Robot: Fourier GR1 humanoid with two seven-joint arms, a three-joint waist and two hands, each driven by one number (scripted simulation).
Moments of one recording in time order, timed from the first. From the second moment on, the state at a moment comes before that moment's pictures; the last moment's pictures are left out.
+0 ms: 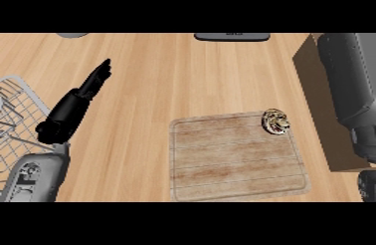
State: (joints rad) left arm -0.27 0.23 0.02 -1.49 -0.15 -0.23 -0.07; right arm -1.13 -0.31 -0.33 -0.72 1.42 -0.31 0.79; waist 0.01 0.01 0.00
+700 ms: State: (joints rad) left arm -0.22 0.23 0.03 -1.52 -0.15 -0.23 -0.09; right arm -1.06 -0.54 -0.46 -0.53 1.26 -0.04 0.65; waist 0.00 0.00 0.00
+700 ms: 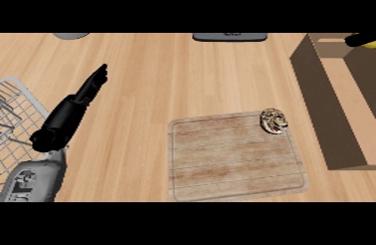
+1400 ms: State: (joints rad) left arm -0.20 0.23 0.04 -1.55 -0.15 -0.25 -0.08; right arm -0.92 -0.61 -0.54 -0.52 1.06 0.19 0.38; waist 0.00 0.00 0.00
